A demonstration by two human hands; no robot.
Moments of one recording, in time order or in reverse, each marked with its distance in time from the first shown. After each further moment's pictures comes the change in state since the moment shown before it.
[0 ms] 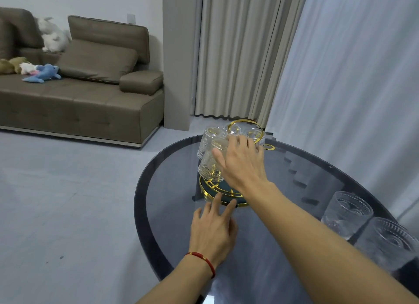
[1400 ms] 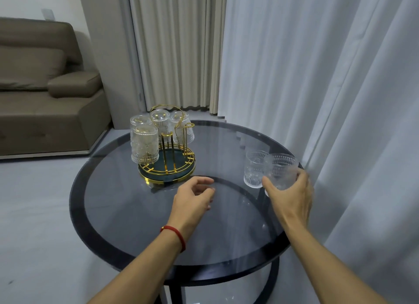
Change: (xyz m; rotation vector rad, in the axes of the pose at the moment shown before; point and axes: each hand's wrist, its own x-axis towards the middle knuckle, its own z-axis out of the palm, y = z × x) left_hand -0.024 0.135 -0.035 -1.079 -0.119 -0.297; right_hand -0.218 0.217 -0.044 0.475 0.394 0.833
